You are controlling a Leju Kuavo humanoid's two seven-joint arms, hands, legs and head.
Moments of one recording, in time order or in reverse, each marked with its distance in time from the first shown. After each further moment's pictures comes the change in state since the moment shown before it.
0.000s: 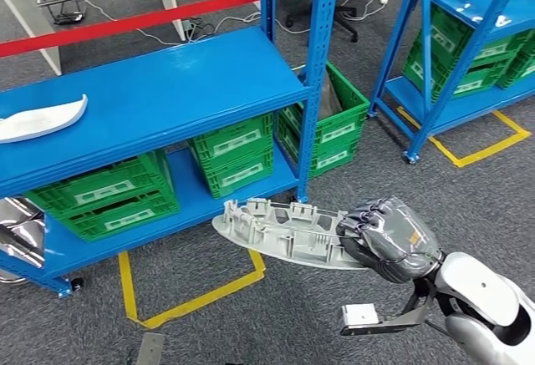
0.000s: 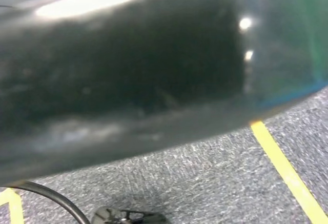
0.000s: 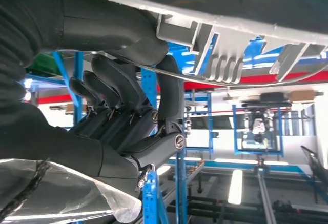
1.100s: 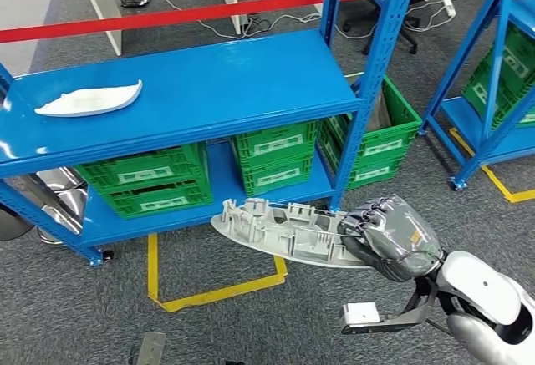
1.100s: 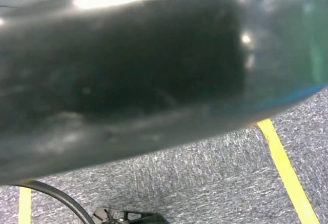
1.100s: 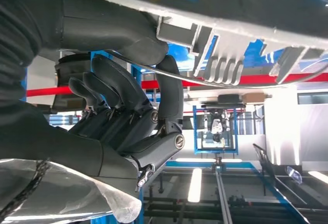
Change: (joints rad) left arm -0.002 0.000 -0.004 0.000 0.002 -0.001 -0.001; right arm -0.005 -0.003 0.000 -0.001 -0.003 0.002 -0.002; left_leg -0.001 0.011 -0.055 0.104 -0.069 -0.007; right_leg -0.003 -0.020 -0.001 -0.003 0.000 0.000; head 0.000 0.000
